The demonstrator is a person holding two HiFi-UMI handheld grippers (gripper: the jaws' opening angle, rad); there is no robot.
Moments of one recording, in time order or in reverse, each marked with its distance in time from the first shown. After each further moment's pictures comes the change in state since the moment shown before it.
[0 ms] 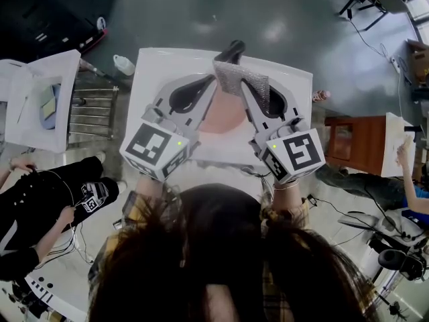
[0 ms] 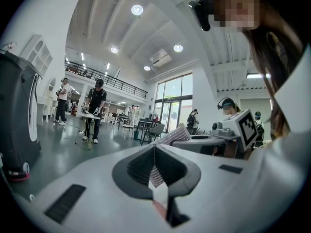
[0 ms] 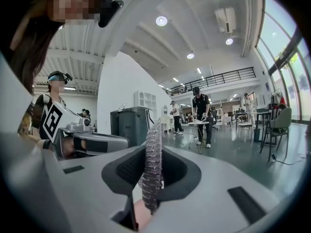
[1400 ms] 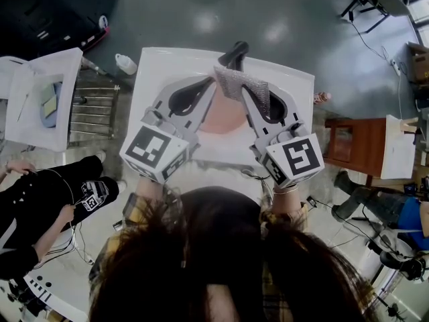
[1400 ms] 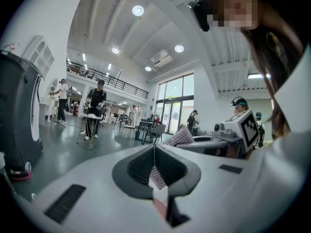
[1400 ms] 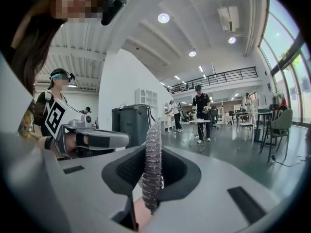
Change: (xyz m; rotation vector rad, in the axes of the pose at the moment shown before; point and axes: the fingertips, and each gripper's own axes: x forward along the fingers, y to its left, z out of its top) left arm -0.009 0.006 -0.002 -0.006 -0.005 0.021; right arm -0.001 0.009 -0.007 -0.016 0.027 0.010
